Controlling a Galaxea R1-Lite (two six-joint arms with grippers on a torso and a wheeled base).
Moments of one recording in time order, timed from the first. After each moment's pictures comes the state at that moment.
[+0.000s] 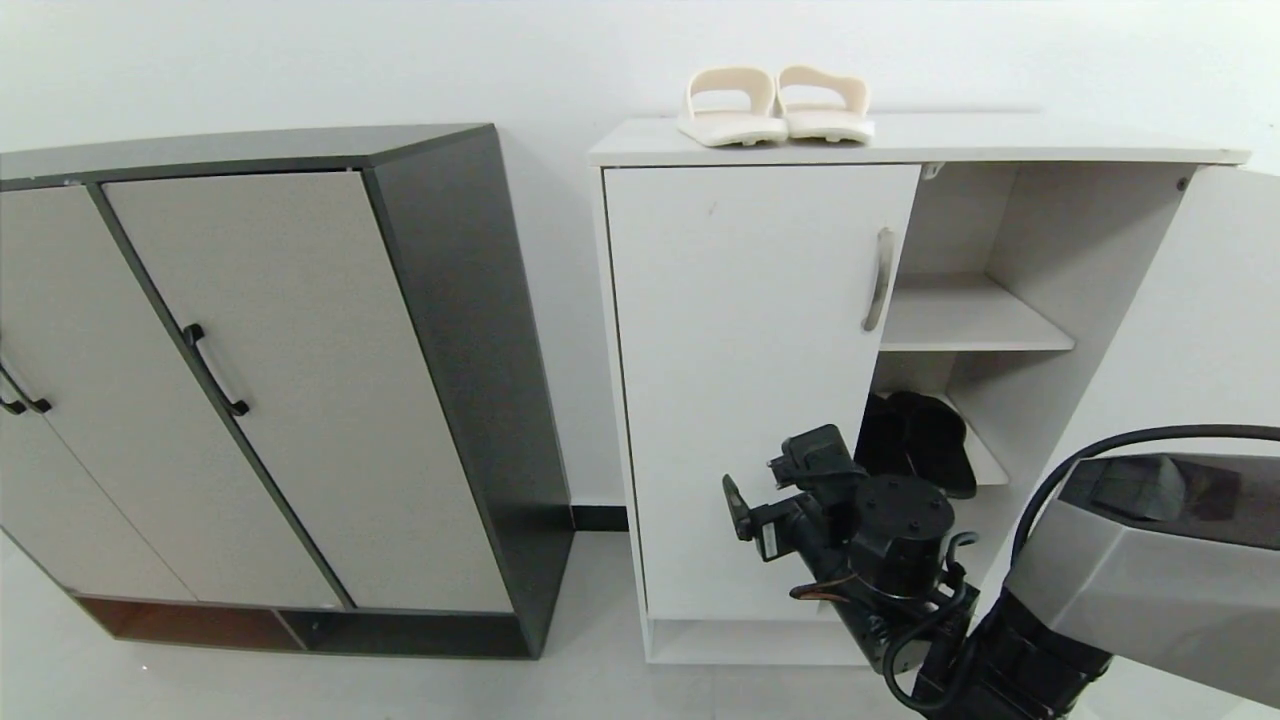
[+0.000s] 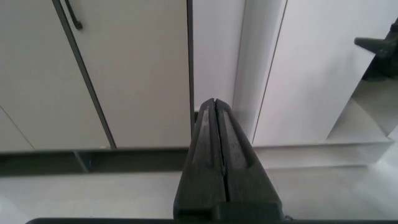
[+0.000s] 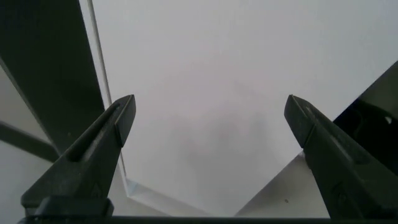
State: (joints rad) left arm 0.00 0.00 0.00 0.00 -0.02 0.00; right arm 0.74 2.21 -0.72 -1.48 -0.45 -0.15
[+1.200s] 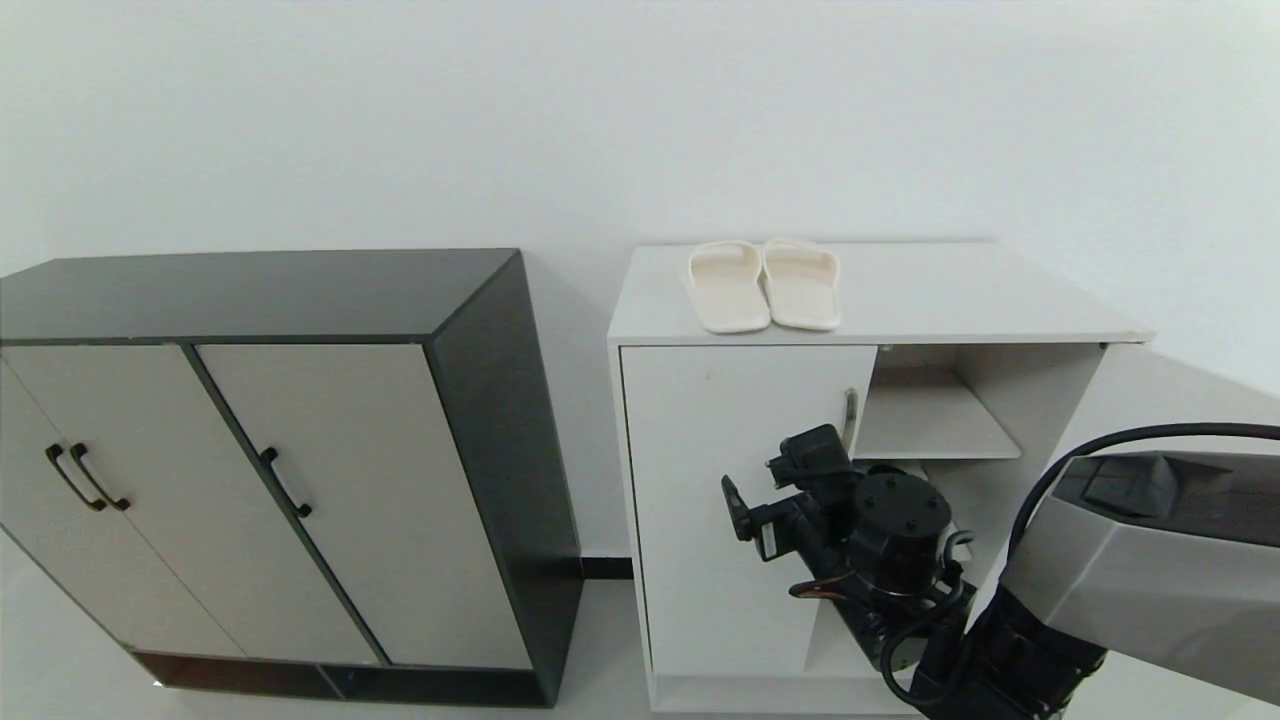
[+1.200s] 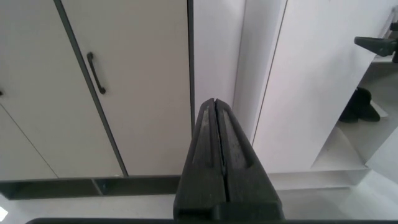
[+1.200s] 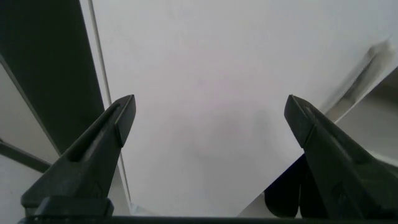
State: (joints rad) left arm 0.00 0.00 0.00 0.00 -0.02 0.00; right arm 0.74 2.21 -0.72 -1.48 -0.44 -0.15
